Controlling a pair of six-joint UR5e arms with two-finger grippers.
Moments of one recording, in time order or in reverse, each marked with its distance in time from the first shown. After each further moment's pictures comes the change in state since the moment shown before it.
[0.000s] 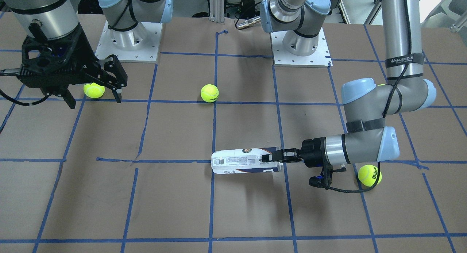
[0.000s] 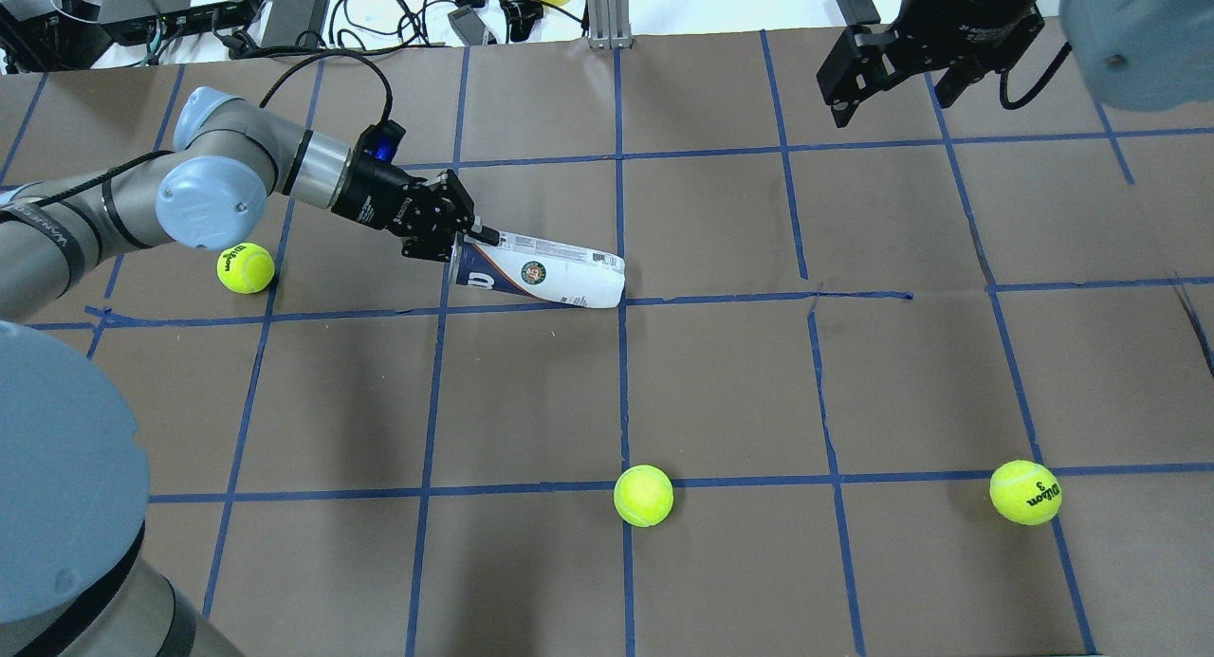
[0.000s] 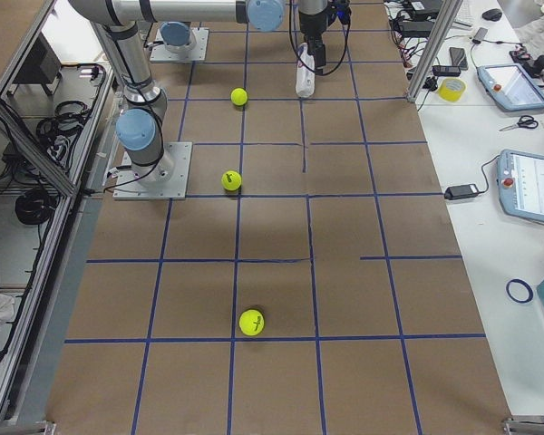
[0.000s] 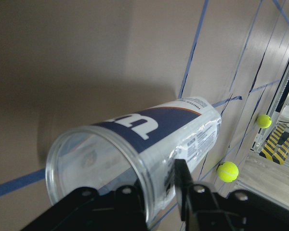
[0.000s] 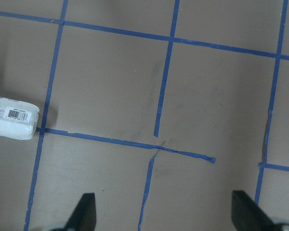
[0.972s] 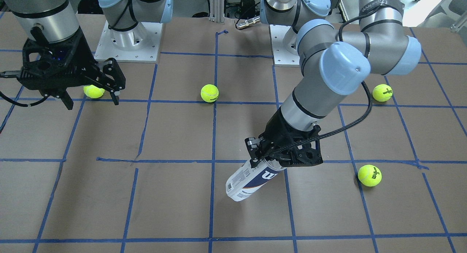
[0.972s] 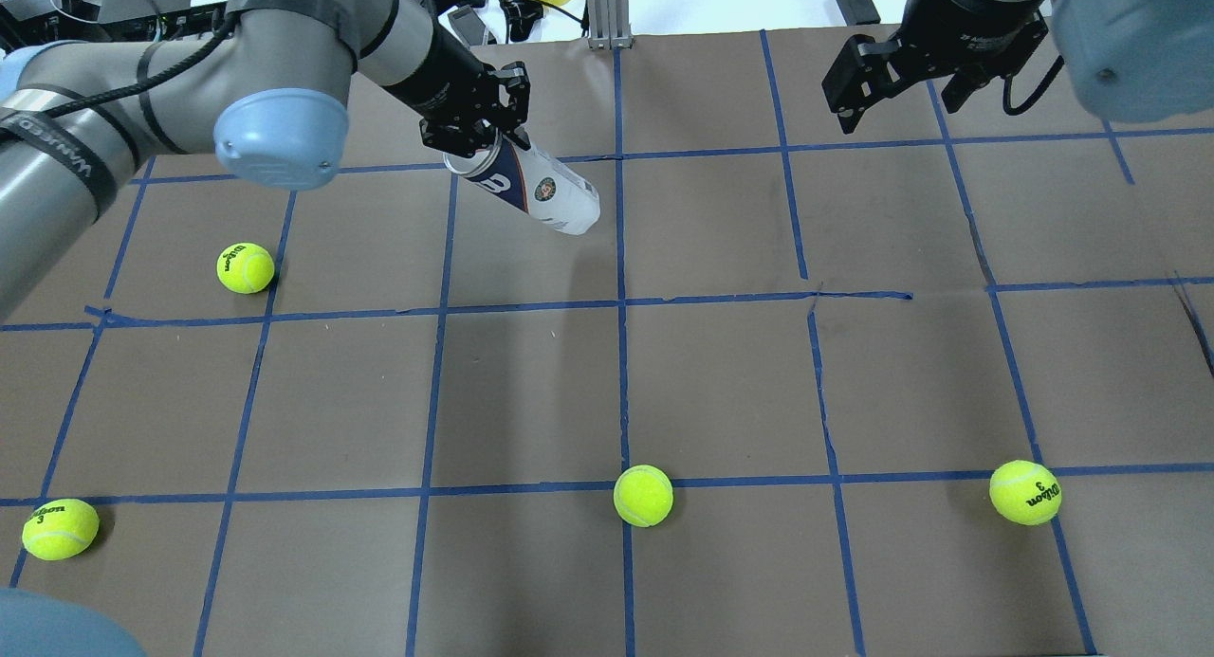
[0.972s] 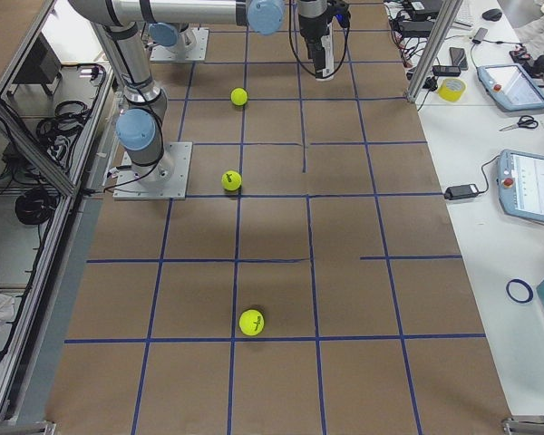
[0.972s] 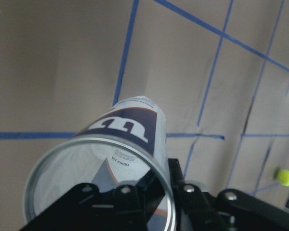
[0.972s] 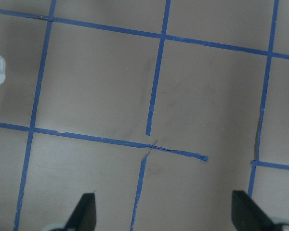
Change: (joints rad) left arm -0.297 0.132 0.168 0.338 0.606 -0.448; right arm 0.000 -0.001 0.017 -0.016 -0.029 0.004
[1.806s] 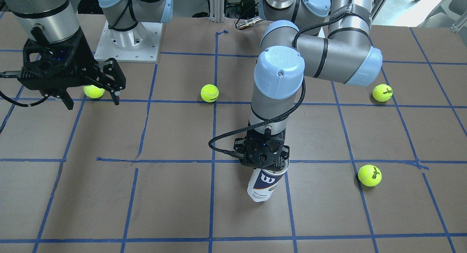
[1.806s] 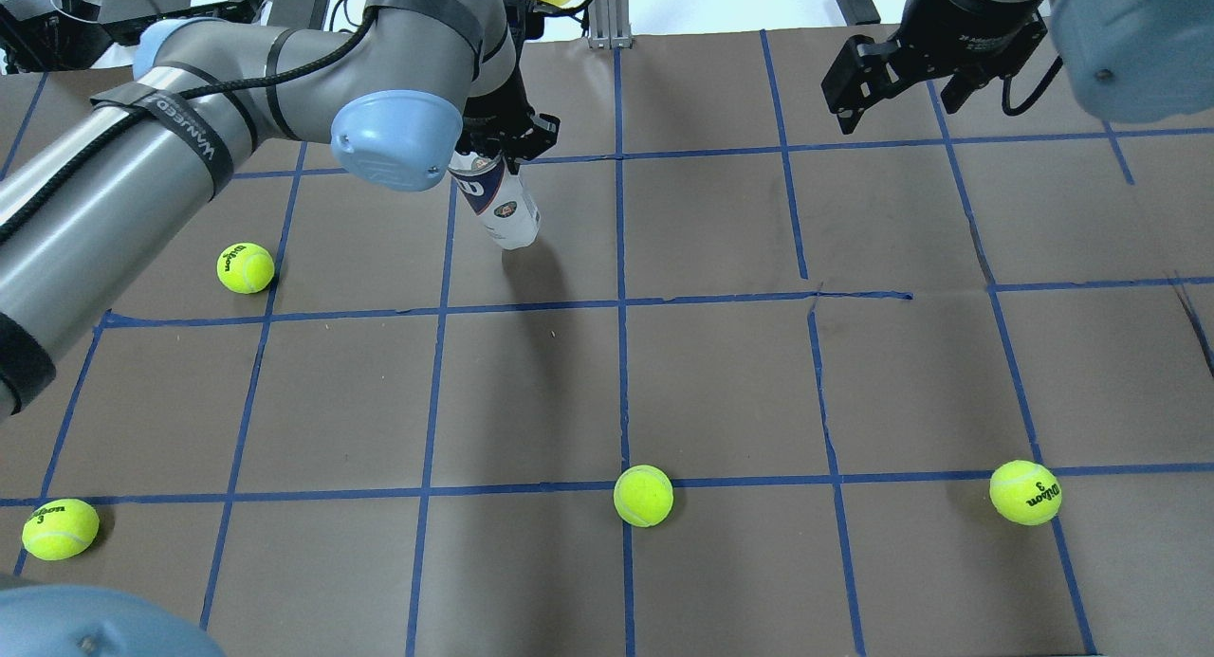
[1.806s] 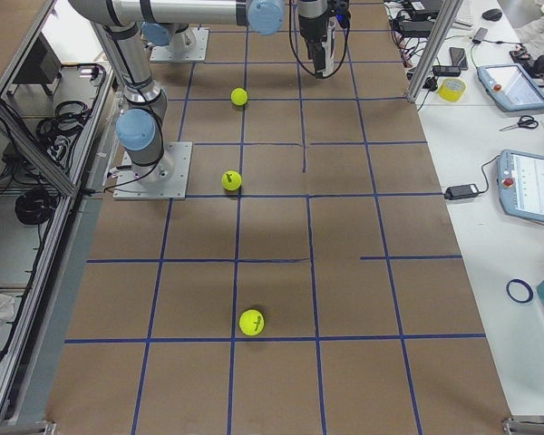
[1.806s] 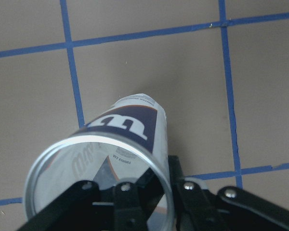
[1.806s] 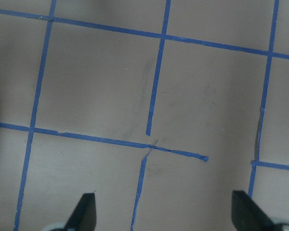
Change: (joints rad) left arm -0.117 -0.078 0.065 -0.075 0.304 0.282; right arm 0.001 0.000 0.000 -0.003 0.000 0.000
